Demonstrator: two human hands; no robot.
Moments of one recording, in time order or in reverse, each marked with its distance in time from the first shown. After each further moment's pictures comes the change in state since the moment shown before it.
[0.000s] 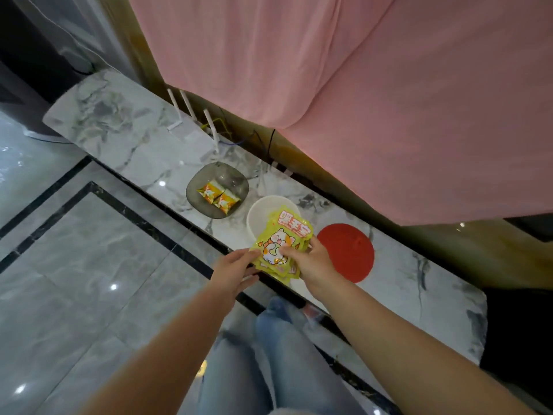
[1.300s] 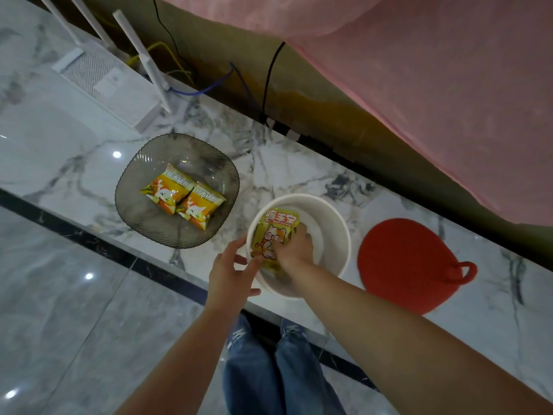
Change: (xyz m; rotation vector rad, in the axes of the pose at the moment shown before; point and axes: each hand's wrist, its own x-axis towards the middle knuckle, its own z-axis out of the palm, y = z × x) left_hand 0.351 -0.030 -0.023 0.480 0.008 0.179; right_hand 0.363 0.131 0.081 -0.614 0.295 0.178
